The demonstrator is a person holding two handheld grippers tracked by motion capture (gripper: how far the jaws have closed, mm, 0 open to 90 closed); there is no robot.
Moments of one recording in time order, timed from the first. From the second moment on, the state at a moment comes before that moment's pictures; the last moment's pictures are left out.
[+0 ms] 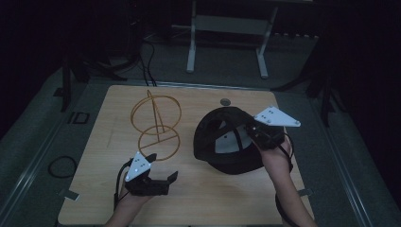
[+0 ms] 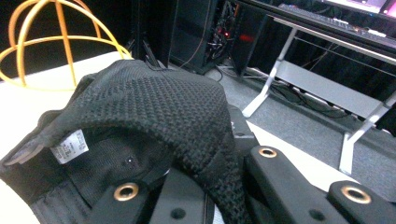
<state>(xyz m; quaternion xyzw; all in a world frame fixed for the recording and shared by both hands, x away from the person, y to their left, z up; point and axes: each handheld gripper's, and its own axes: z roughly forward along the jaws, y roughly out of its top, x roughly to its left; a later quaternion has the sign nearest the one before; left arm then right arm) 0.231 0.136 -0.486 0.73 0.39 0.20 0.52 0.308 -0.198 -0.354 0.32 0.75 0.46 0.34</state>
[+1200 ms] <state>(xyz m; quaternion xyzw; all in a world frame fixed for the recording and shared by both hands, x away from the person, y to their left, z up) 0.283 0.069 -0.462 0.72 0.37 0.16 0.57 0.280 -0.188 -0.353 0.26 0.77 0.48 0.32</state>
